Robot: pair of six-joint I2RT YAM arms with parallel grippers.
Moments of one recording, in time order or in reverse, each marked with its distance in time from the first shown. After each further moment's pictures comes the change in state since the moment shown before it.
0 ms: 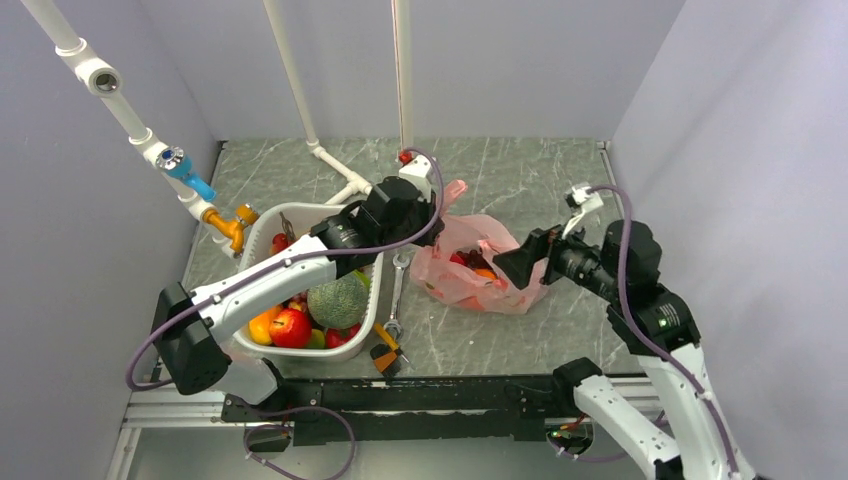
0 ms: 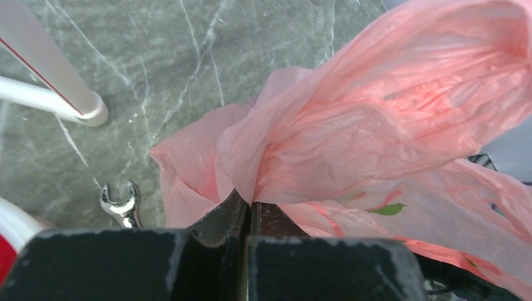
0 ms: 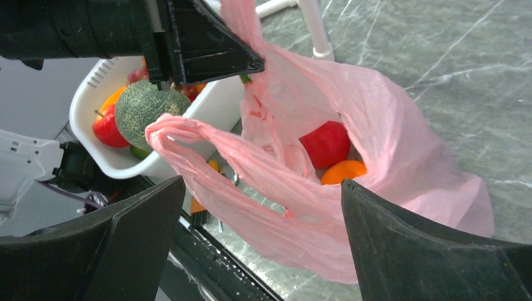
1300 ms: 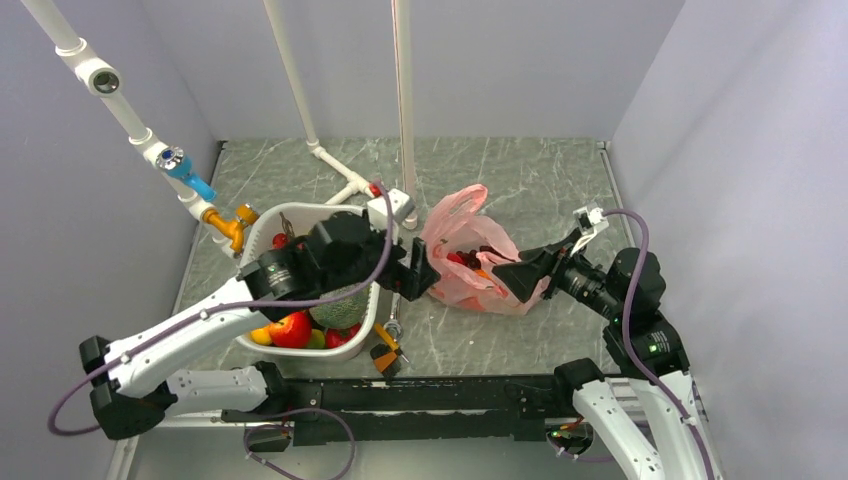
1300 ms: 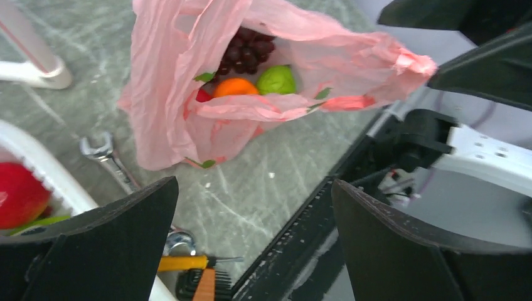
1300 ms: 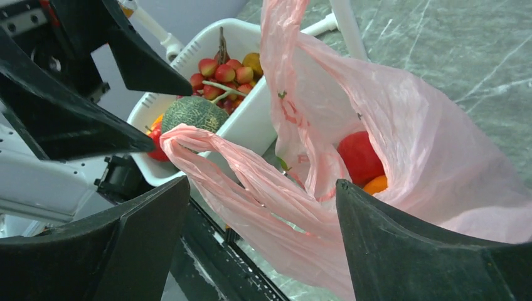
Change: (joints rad) left arm -0.047 -0.378 -0.132 -0.186 0.189 0.046; right arm -0.043 -0.165 -0.215 0.188 -0.123 0.151
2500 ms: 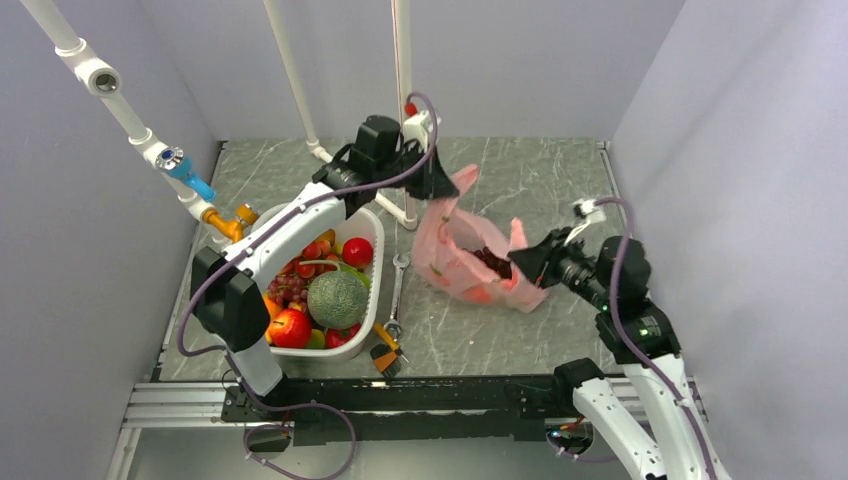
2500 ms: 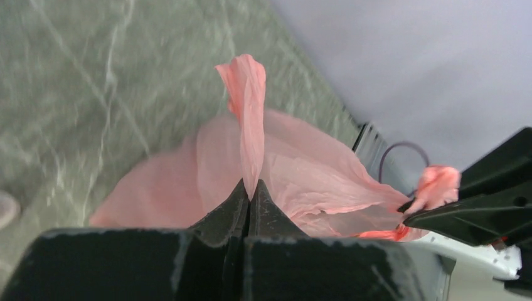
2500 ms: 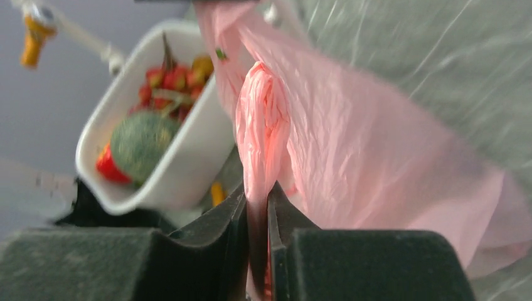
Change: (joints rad) left arm 0.326 0.662 0.511 0.190 0.483 -0.069; right arm 0.001 0.080 0.048 0.003 0.196 -0.013
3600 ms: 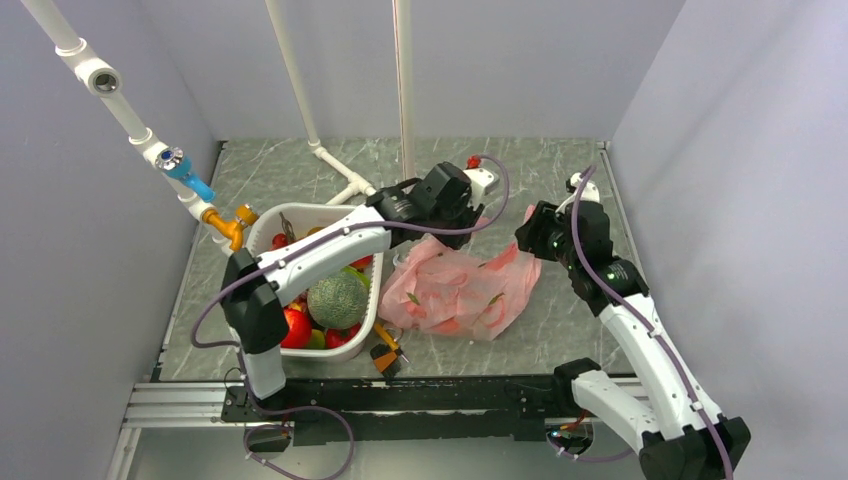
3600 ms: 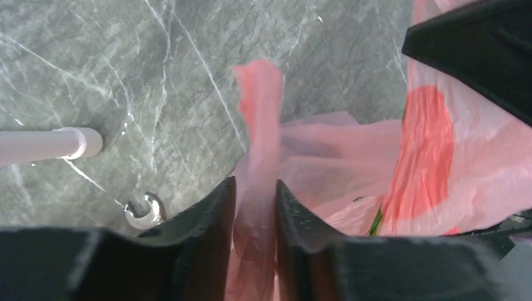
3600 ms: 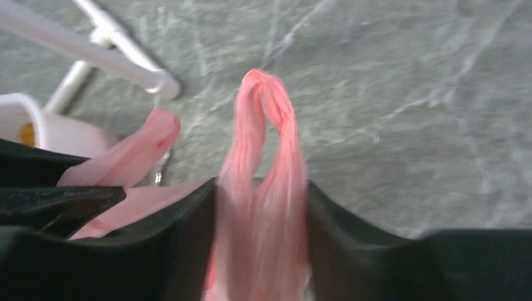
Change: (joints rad) left arm -0.308 0.090 0.057 -0.345 -0.533 0.322; right arm 0.004 0.320 0.008 -0.024 0.430 0.048
